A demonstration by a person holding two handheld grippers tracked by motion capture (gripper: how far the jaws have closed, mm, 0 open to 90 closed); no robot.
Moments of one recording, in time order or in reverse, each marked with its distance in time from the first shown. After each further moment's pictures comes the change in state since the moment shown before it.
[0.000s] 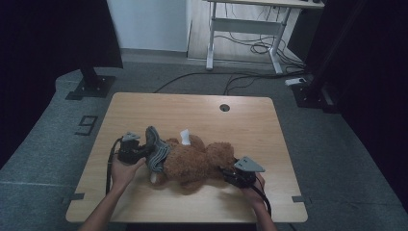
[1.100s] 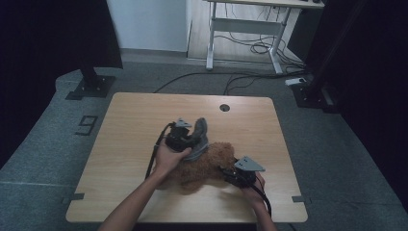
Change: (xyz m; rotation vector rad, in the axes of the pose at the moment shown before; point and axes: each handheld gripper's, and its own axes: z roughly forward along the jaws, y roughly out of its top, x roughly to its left) left arm -0.108 0.072 0.056 0.062 -0.137 0.147; right arm -0.001 -0.001 0.001 0.008 0.000 0.011
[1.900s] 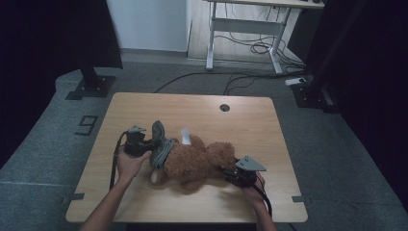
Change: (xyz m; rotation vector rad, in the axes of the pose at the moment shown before) left arm 0.083 -0.063 -0.055 -0.043 0.095 -0.171; right arm -0.003 -0.002 0.000 -0.011 0.007 0.028
